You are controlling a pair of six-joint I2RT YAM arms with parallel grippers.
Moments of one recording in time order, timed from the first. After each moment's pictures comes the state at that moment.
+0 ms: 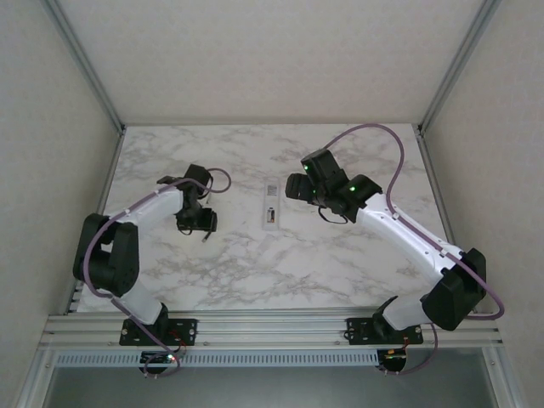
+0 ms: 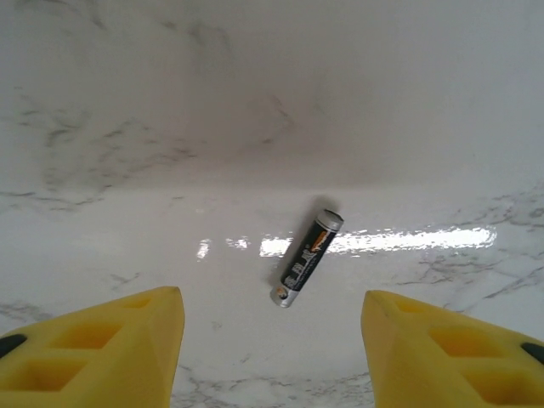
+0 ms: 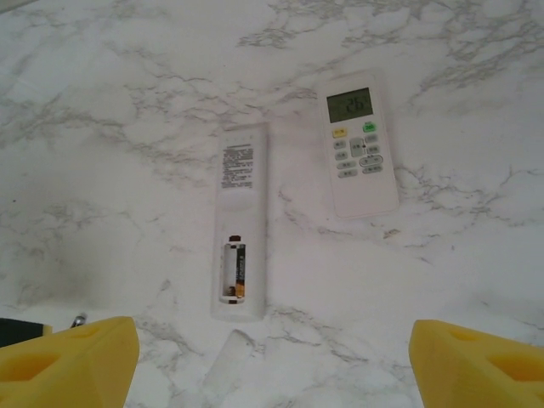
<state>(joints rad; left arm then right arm) -0.27 1.65 1.08 -0.87 0.00 -0.25 0.71 1.41 1.30 -0.75 0.21 0.72</state>
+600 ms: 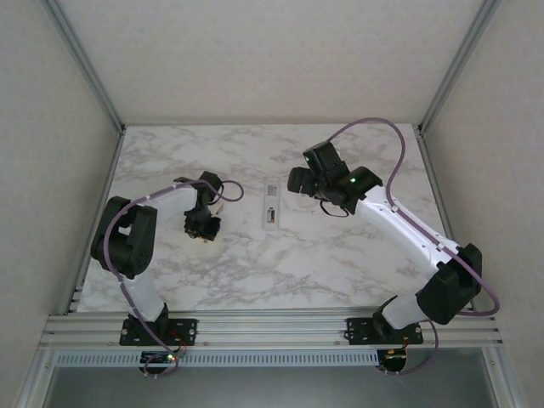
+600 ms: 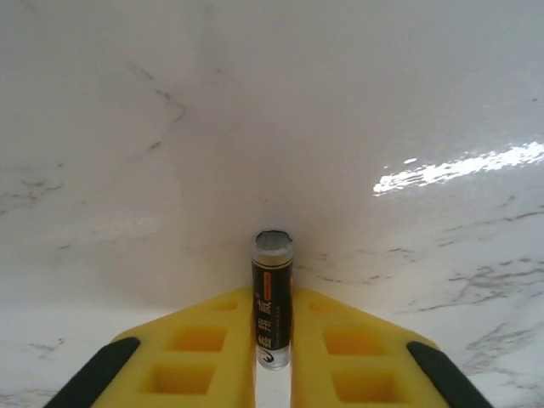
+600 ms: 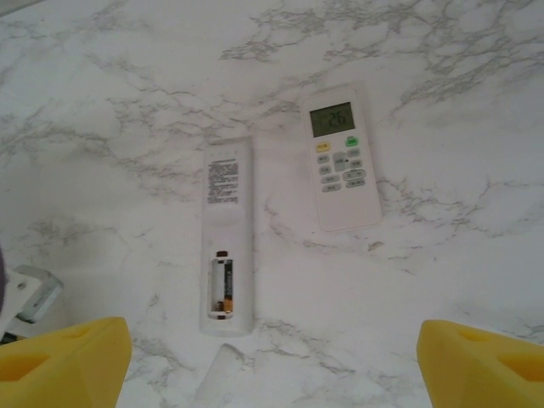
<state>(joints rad) -0.31 1.80 1.11 -0.90 0.01 -0.10 0.67 1.46 1.38 -0.81 0.21 0.69</state>
